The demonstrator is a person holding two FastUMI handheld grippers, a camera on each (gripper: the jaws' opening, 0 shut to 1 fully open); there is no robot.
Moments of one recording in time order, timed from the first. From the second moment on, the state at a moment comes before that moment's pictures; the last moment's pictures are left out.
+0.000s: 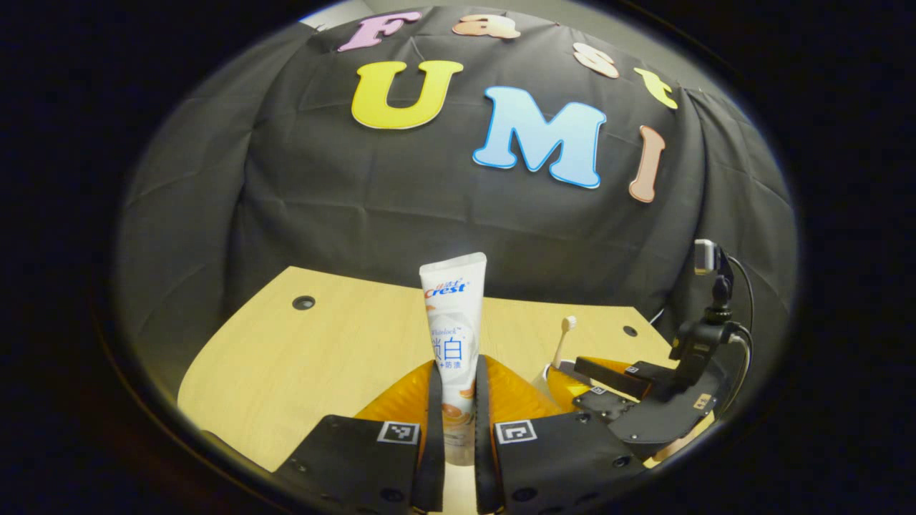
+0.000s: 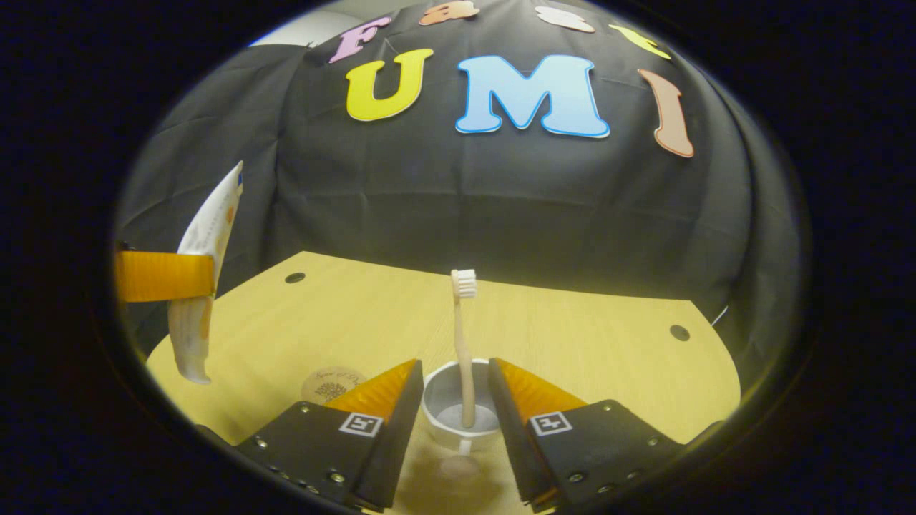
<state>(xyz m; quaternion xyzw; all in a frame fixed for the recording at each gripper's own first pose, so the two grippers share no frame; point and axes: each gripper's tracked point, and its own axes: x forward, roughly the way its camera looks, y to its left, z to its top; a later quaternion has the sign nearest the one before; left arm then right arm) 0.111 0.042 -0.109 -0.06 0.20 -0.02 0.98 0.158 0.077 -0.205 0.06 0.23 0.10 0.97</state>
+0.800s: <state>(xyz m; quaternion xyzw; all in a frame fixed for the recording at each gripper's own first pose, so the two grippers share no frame) 0.144 -0.030 -0.093 -0.15 0.14 -0.07 0.98 0.112 -0.027 -0.116 0.10 0.16 0.02 0.98</state>
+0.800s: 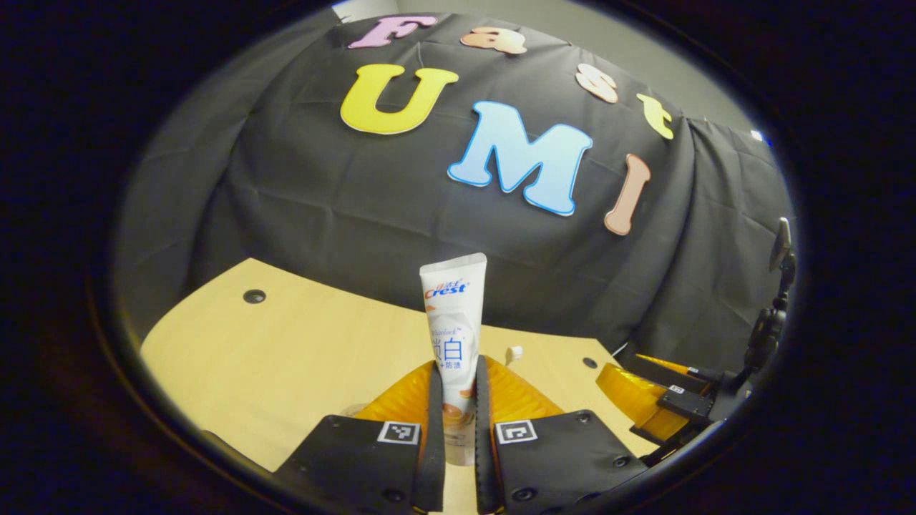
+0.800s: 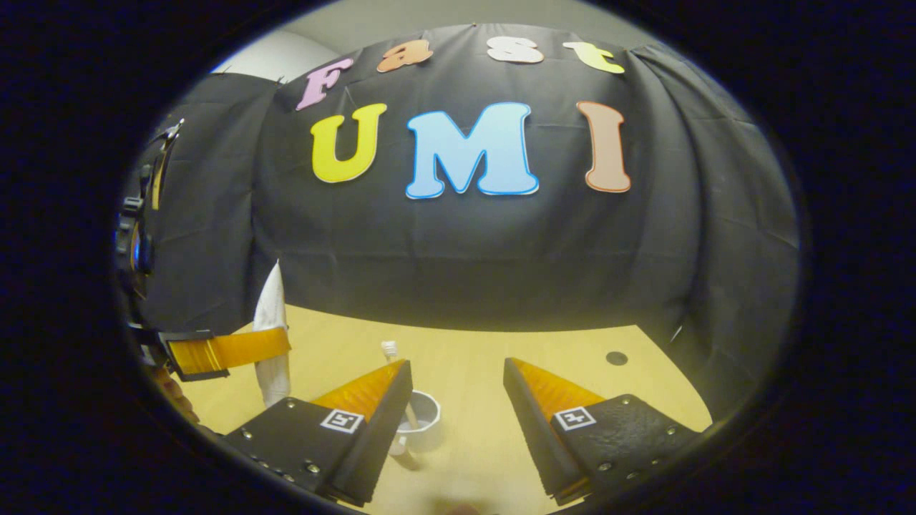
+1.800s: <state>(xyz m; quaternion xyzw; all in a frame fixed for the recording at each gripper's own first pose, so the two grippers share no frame) 0.213 -0.097 -0.150 -0.21 0.06 -0.06 0.97 0.080 -0.074 -0.146 0.09 0.21 0.02 0.97</state>
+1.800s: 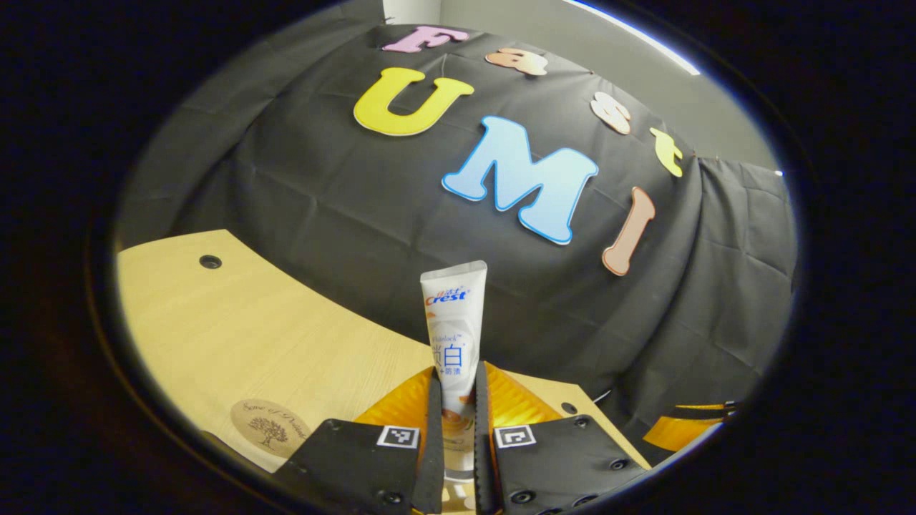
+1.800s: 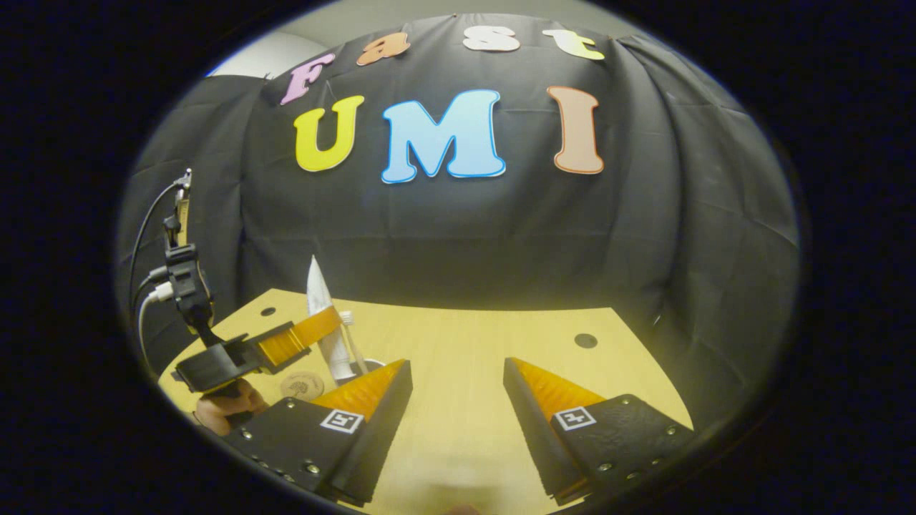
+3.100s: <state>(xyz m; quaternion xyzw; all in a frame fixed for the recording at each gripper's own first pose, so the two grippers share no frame) 0.202 -0.096 -0.141 -0.14 0.05 -0.06 0.99 0.088 -0.050 -0.157 0.12 0.22 0.07 0.97</state>
